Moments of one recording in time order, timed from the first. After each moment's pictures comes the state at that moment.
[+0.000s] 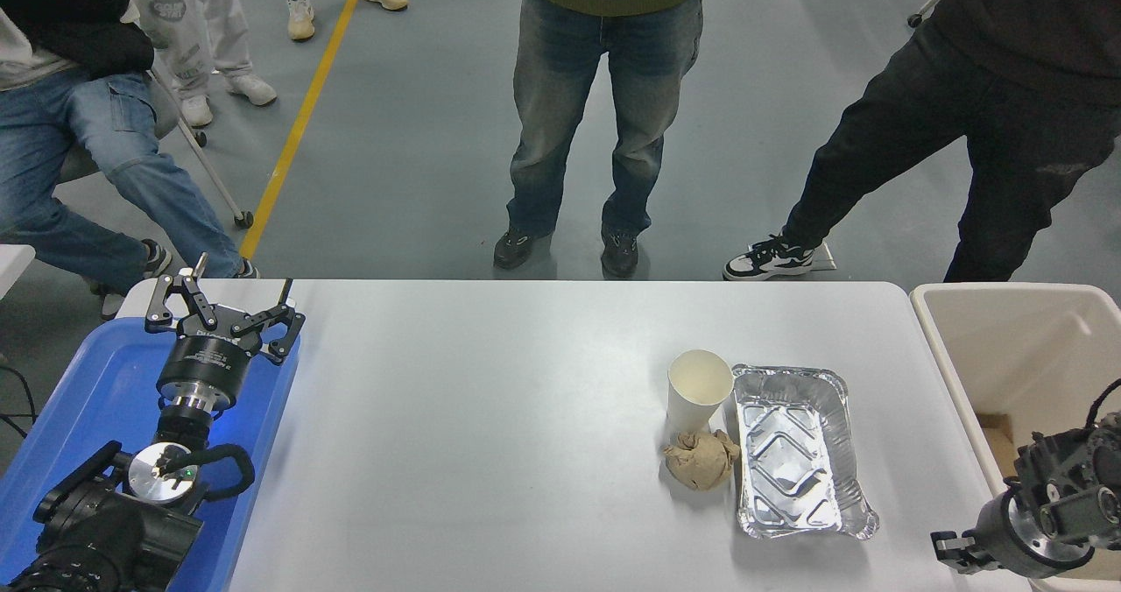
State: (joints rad) left arm -0.53 0.19 -1.22 -0.31 -0.10 -0.79 -0.16; right arm 1.22 -0.46 -1.34 1.15 -0.46 0.08 0.11
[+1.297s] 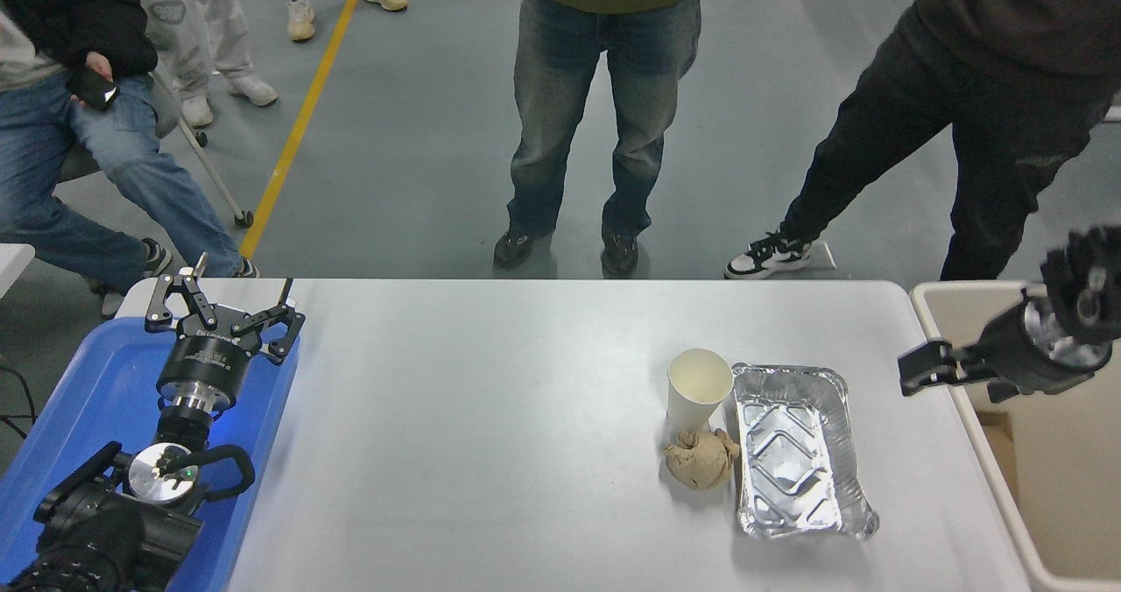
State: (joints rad) left arm -0.53 0.19 -1.22 -0.31 -0.10 -0.79 -0.17; right arm 1.96 -0.56 -1.33 1.32 -0.44 0.55 0.13
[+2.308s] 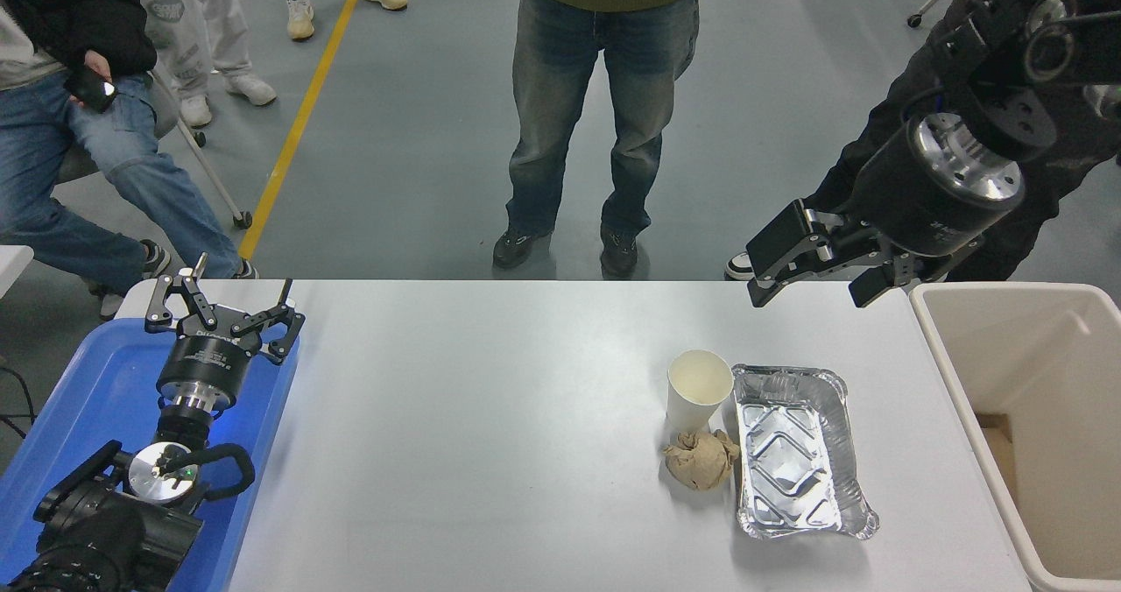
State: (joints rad) left arm -0.53 0.19 -1.22 -0.31 -0.10 -0.79 -0.17; right arm 2.36 -0.30 -1.25 1.49 -0.16 0.72 0.12
